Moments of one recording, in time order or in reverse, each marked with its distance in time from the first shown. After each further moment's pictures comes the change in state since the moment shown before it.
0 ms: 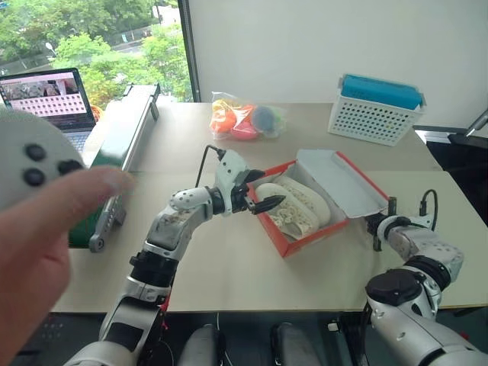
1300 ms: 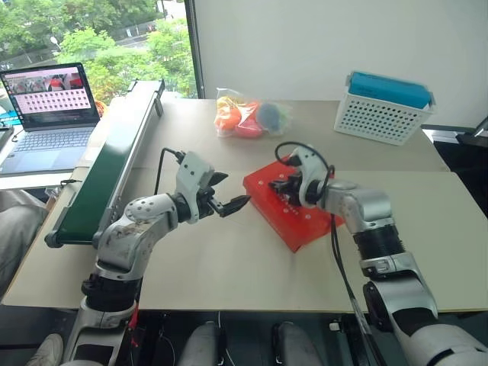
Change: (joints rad) left arm 0.166 0.169 0.143 -0.378 -0.084 0.308 0.154; right arm -0.005 -0.157 1.449 -0.159 -0.167 -0.013 0.604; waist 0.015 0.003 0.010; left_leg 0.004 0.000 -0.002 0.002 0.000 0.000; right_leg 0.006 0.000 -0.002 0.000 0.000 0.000
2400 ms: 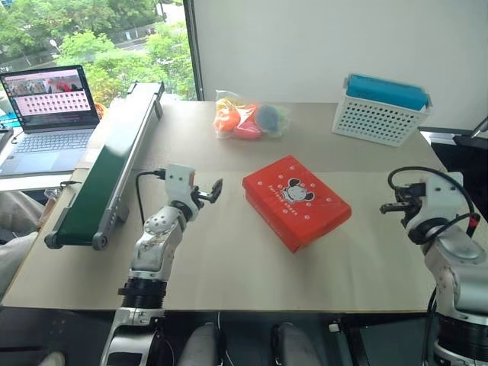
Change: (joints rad) left arm 0.033 -0.225 0.124 0.444 0.196 -0.438 0.386; right arm 0.669 -0.159 -0.517 -0.669 -0.142 -0.238 -0.317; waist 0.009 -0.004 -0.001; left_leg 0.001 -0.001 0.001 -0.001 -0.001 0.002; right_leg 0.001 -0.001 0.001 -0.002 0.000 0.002
